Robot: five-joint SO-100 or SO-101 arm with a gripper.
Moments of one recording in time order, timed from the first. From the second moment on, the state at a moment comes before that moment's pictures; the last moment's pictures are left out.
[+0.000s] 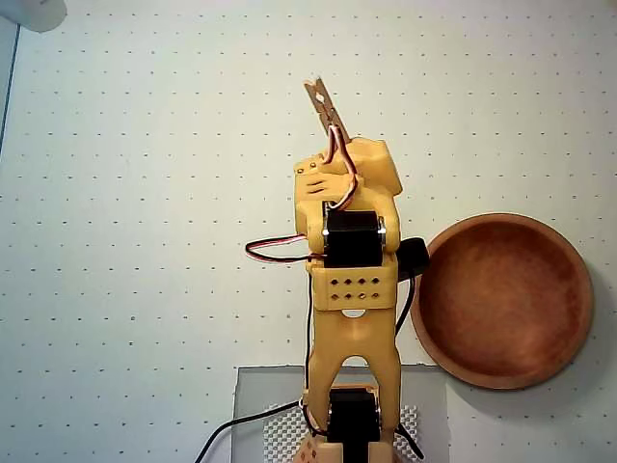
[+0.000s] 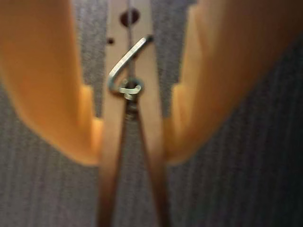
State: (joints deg) arm 3.3 115.0 70.7 92.4 -103.2
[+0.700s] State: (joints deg) arm 26.1 115.0 87.1 92.4 -93.5
